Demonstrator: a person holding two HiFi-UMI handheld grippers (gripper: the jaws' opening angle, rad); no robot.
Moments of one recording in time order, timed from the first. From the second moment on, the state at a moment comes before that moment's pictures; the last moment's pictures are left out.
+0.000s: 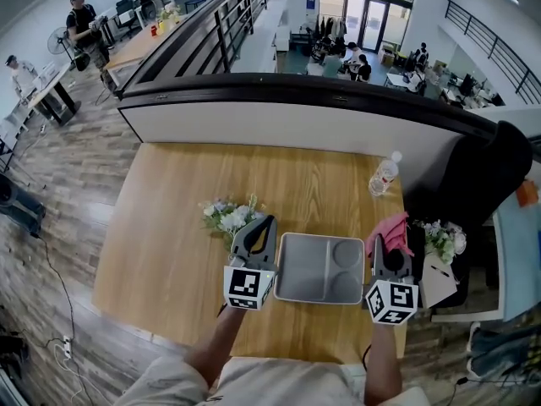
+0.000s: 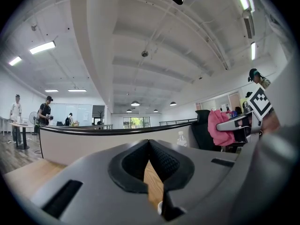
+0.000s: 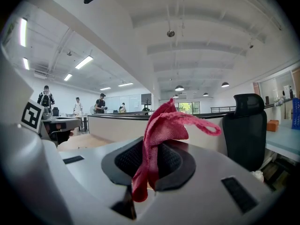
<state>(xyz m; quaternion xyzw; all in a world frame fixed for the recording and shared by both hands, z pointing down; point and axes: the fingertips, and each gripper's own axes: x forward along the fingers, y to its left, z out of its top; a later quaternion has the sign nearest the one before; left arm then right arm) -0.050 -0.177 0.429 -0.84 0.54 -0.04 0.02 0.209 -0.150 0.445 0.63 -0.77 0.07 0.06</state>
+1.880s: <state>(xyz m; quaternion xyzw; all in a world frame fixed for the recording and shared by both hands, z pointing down) -0.047 -0.173 0.463 -0.84 0.54 -0.06 -0.02 0.166 -0.167 0.524 0.53 -0.79 0.00 0.30</state>
